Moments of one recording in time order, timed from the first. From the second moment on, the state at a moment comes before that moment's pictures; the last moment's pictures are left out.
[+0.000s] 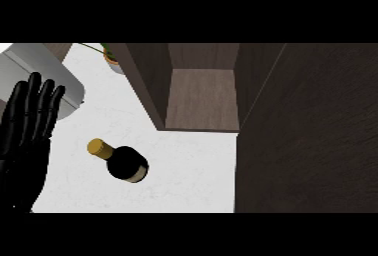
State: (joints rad) left arm -0.04 0.12 -0.02 -2.10 -0.02 -0.02 0.01; right arm -0.01 -0.10 0.02 -2.10 0.01 -0.01 -0.02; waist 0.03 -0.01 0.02
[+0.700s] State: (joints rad) left arm 0.00 0.29 -0.05 -2.09 0.60 -0.43 0.14; right arm 0.17 -0.09 0.14 -2.32 -0.13 0.06 0.17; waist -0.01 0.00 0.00
